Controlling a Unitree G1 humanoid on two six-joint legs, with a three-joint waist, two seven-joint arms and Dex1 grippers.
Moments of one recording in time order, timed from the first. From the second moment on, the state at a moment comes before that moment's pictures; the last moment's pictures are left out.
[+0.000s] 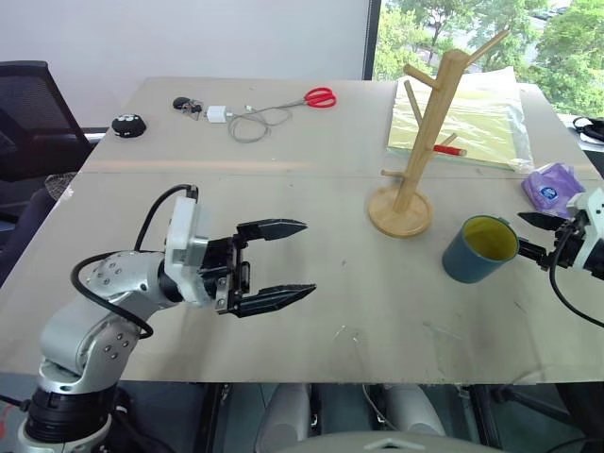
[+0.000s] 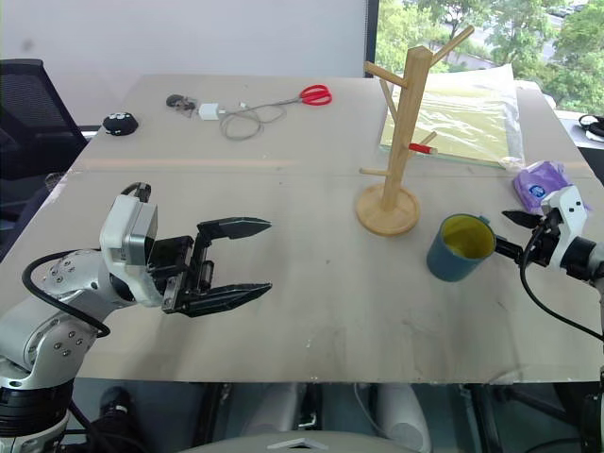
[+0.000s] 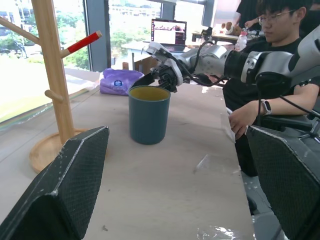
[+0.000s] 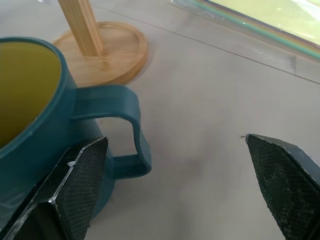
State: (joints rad) left arm -0.10 0.76 0.20 -0.53 -0.91 0.47 -1.10; right arm -0.35 -0.83 -0.27 0.44 0.39 0.26 1.15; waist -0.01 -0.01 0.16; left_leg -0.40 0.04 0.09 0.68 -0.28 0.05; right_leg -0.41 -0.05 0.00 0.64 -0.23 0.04
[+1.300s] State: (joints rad) left arm -0.09 0.75 0.22 -0.56 -0.91 0.49 -1.04; right arm -0.28 -0.71 -0.30 -0.06 0.50 0.47 0.92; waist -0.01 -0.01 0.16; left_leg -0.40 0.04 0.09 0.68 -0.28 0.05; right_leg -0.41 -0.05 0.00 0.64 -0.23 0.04
